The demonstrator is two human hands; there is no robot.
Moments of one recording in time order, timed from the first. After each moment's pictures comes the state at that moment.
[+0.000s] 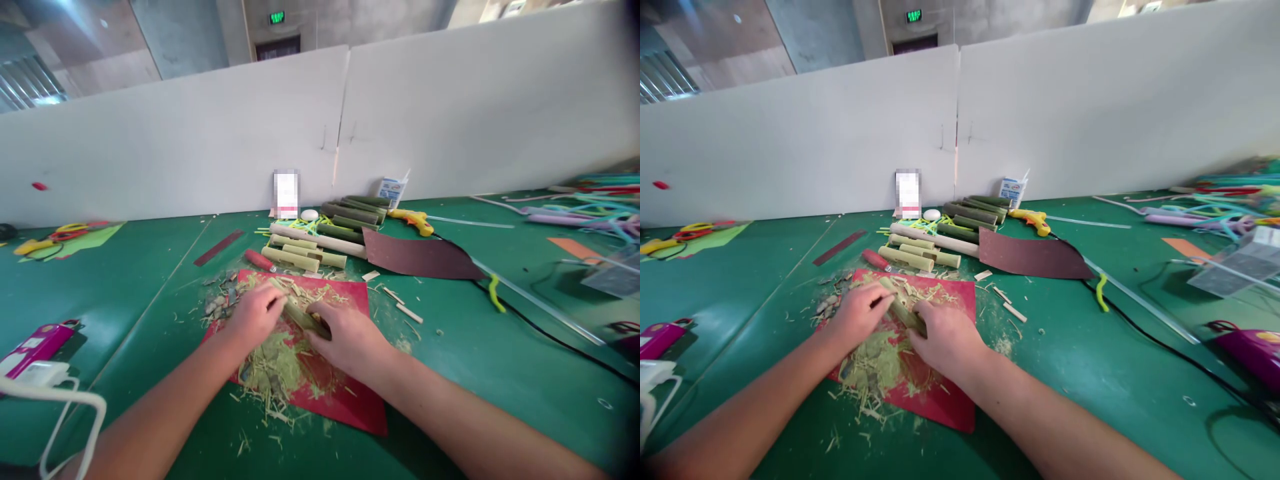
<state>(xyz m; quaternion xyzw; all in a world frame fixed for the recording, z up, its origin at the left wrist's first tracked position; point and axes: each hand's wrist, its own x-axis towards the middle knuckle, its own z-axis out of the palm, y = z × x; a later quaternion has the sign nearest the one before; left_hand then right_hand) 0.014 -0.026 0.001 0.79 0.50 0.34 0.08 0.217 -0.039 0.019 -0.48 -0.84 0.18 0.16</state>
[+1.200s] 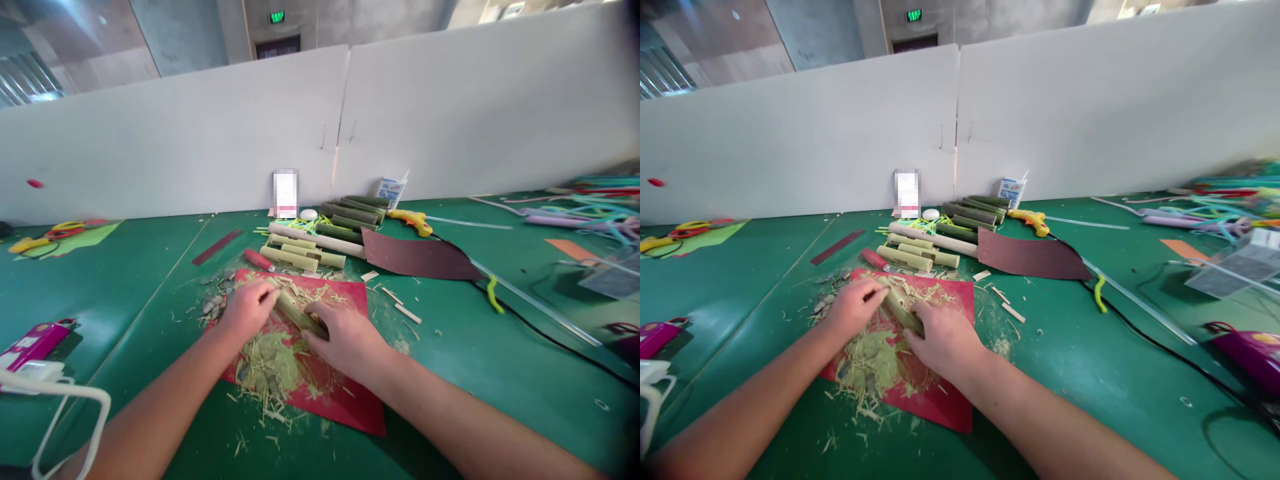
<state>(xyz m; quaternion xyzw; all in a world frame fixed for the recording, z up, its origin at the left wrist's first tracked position) 0.010 -0.024 0.000 0.78 0.53 0.33 0.05 0.216 -0.039 0.018 -0.48 -0.85 0.17 0.15</state>
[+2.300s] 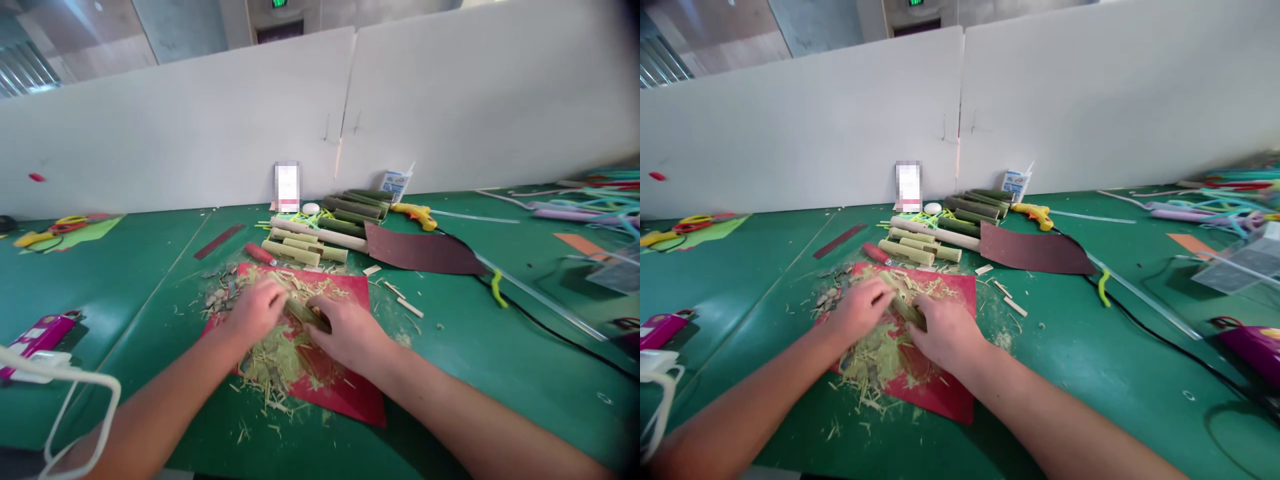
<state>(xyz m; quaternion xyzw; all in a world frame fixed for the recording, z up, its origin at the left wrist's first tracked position) 0.009 -0.023 -0.001 0.80 0.50 0.32 0.04 0.218 -0.038 0.015 -0.47 -0.85 0.18 0.16</state>
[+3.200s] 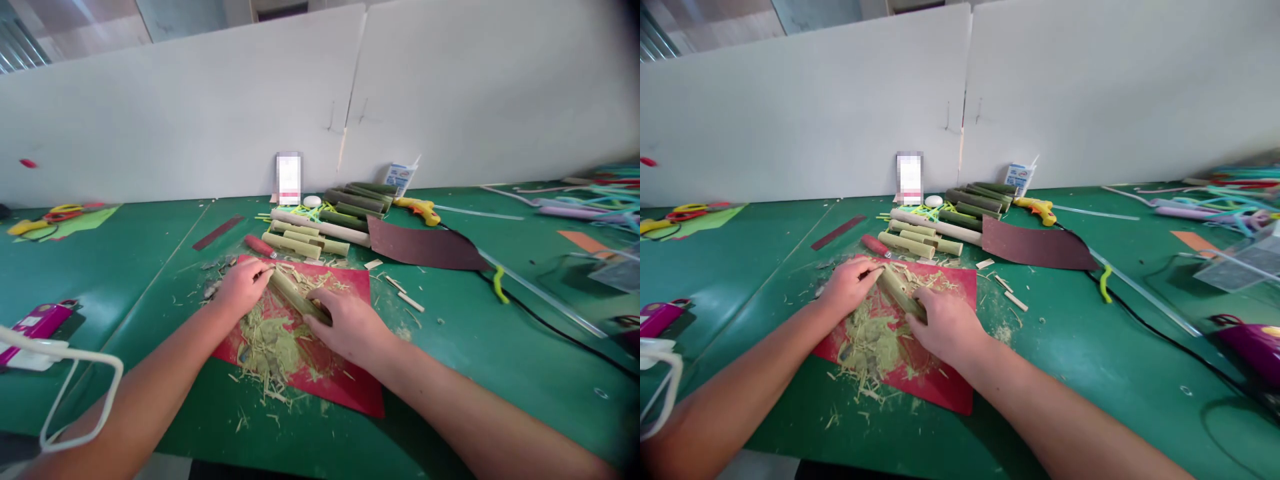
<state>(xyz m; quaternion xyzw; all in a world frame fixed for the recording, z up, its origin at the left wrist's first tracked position) 0.007 -0.026 0.001 0.79 0.52 0.32 0.03 0.218 -0.039 0.017 -0.47 -0.85 0.19 0.16</state>
